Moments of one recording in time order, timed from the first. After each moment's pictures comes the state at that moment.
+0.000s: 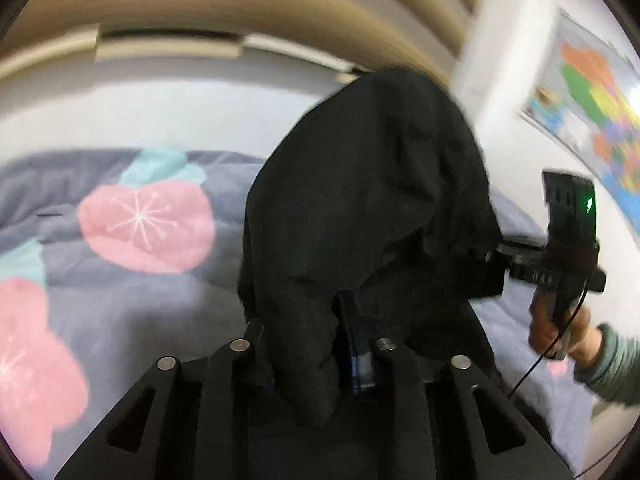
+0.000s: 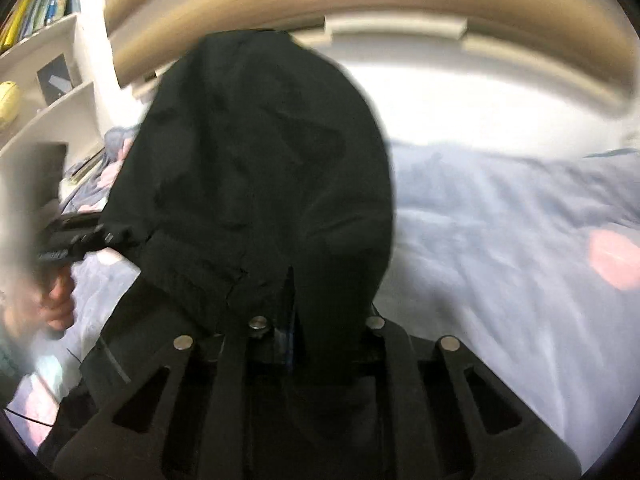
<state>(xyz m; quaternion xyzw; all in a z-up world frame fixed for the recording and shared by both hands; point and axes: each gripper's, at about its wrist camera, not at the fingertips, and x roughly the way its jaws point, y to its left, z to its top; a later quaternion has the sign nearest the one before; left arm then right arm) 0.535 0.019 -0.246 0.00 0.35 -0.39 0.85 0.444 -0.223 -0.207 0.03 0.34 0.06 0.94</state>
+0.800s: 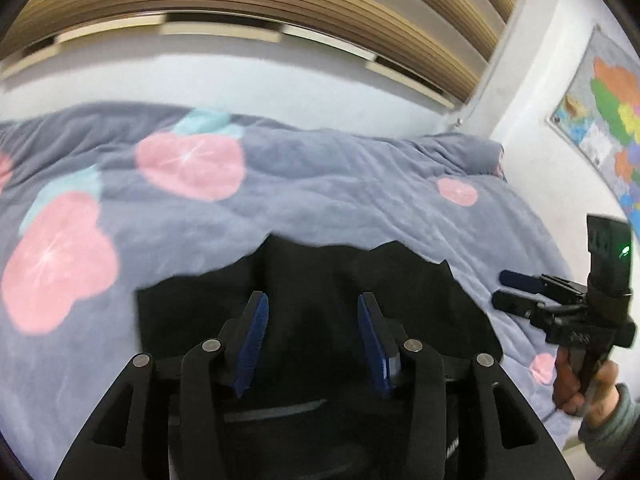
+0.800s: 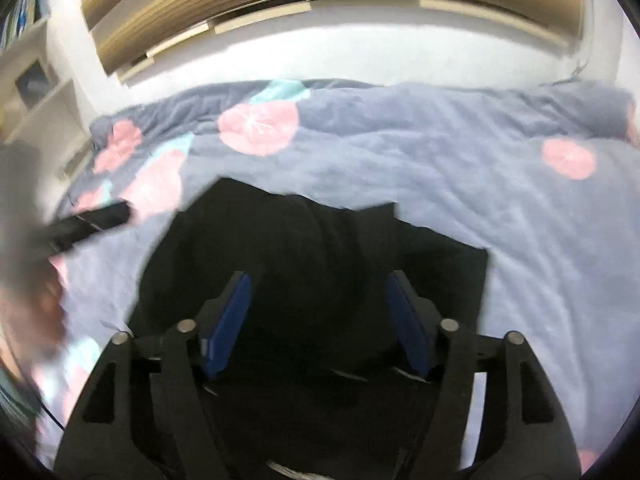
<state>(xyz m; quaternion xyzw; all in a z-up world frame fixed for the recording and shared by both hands) 0.473 0.027 -0.229 -0.04 0.42 -0.32 0.85 0.373 -0.185 -0.218 0.10 0.45 0.03 0.89</state>
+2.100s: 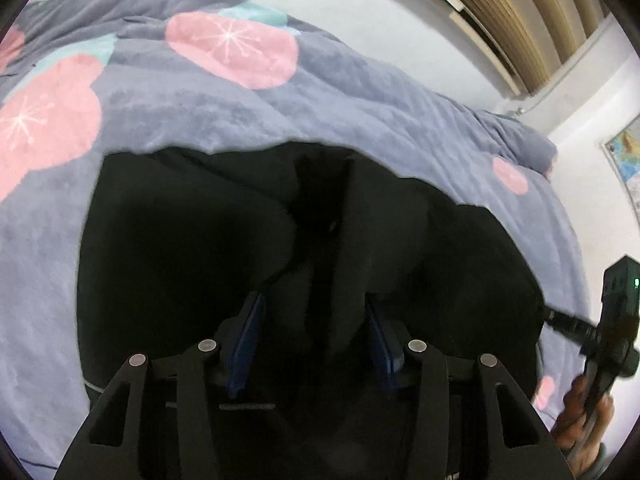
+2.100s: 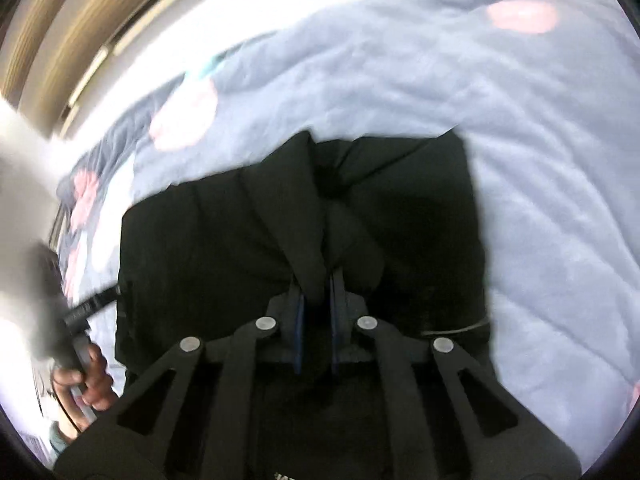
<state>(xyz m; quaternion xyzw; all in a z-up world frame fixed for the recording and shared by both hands) 0.483 0.026 -0.346 -0.12 0.53 -0.25 0.80 0.330 -0.260 -0.298 0.25 0.48 -0.05 0.84</state>
